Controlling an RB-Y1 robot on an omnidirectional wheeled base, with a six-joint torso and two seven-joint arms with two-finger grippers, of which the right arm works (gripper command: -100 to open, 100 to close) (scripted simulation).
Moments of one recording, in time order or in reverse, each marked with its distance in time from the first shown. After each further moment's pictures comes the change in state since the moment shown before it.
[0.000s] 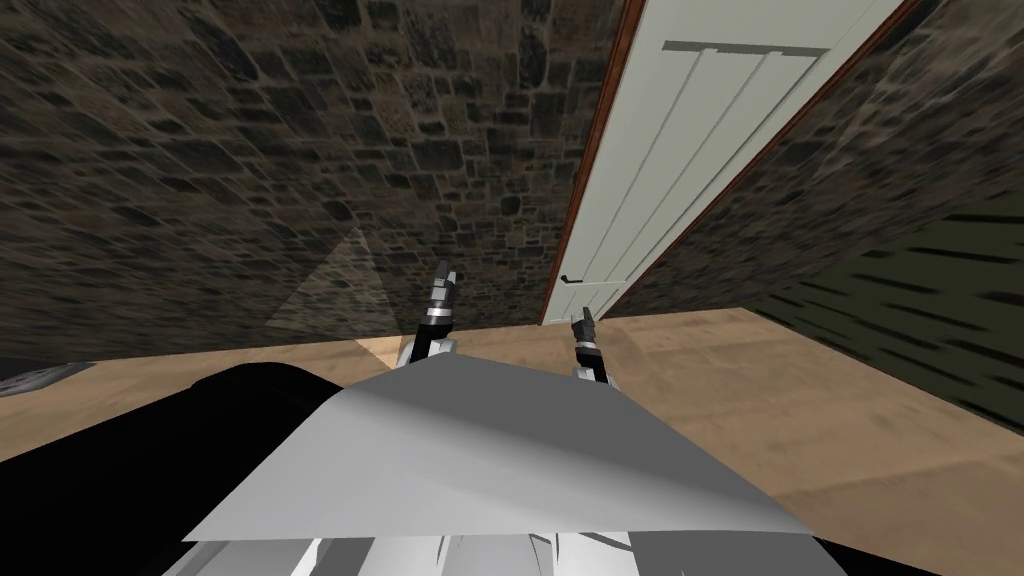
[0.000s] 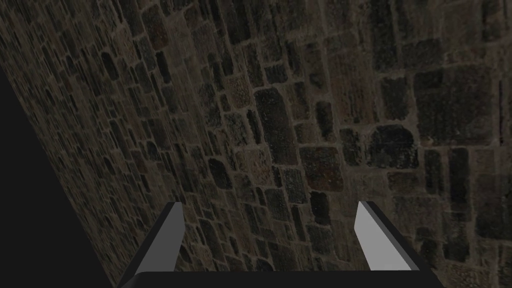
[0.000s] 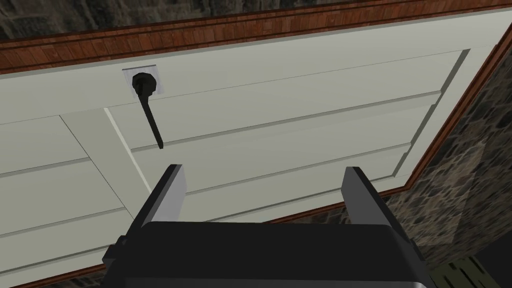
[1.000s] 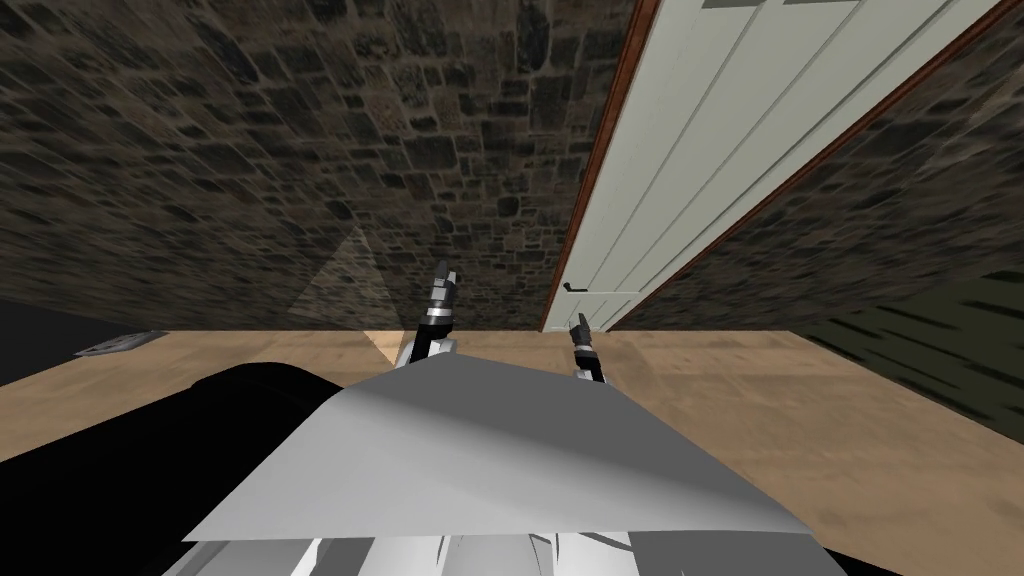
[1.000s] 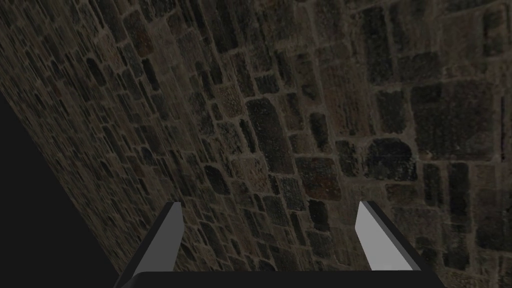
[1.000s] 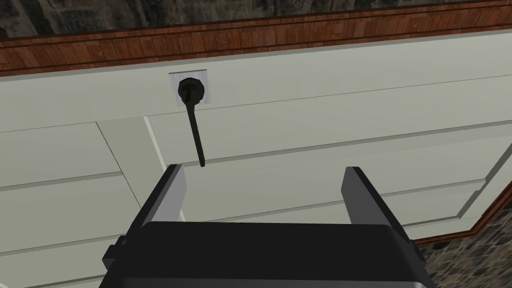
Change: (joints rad) arm -0.109 -0.043 0.029 0.295 -0.022 -0.089 -0.016
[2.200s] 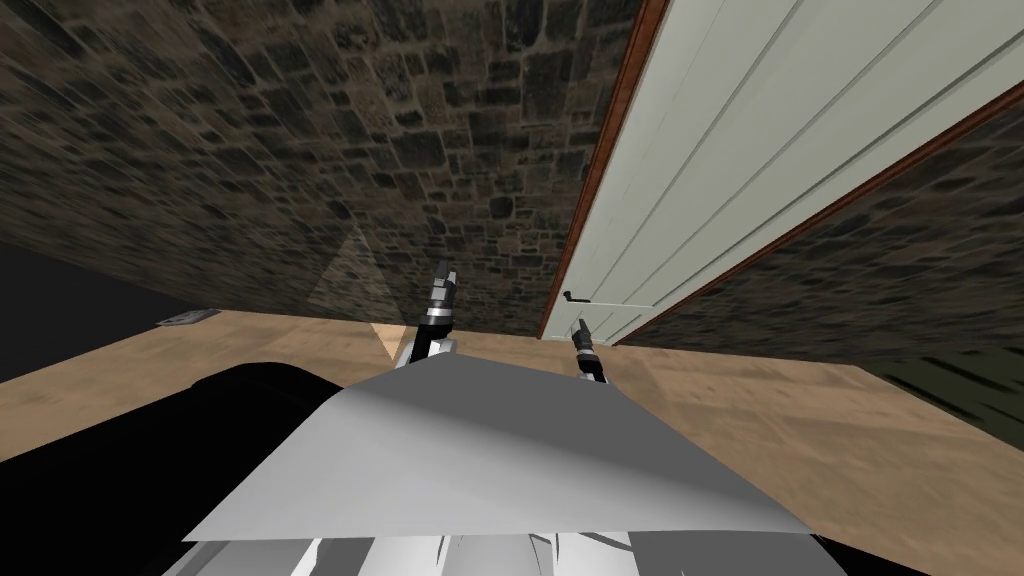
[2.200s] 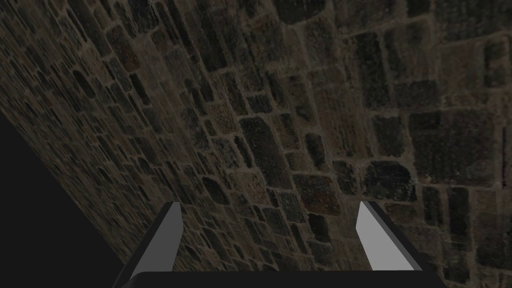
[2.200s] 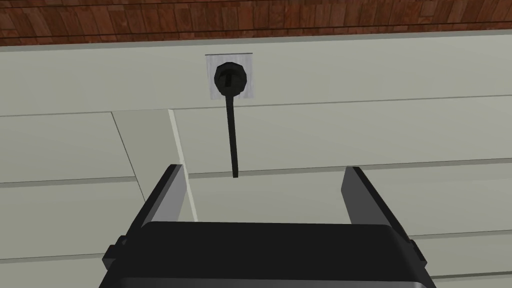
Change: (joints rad) arm -0.104 -0.046 0.029 0.280 -0.023 -0.084 -0.019
